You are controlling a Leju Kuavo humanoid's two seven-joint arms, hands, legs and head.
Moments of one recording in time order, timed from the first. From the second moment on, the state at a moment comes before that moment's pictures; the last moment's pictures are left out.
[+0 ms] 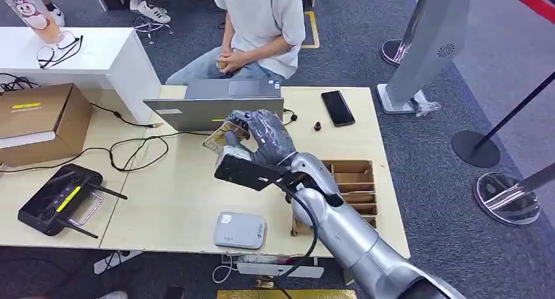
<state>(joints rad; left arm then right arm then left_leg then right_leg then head) -0.20 -0.19 0.79 -0.20 -1.05 0.37 0.13 -0.61 0.11 0.67 -1.15 0.43 -0.12 -0.17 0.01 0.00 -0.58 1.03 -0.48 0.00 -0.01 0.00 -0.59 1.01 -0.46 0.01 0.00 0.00</state>
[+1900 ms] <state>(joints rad) -0.18 -0.18 0.79 -0.20 -1.05 0.36 0.11 -0.77 0.24 0.65 -0.83 1.22 -0.63 -0.04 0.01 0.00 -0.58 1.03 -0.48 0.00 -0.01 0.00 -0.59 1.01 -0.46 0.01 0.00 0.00</state>
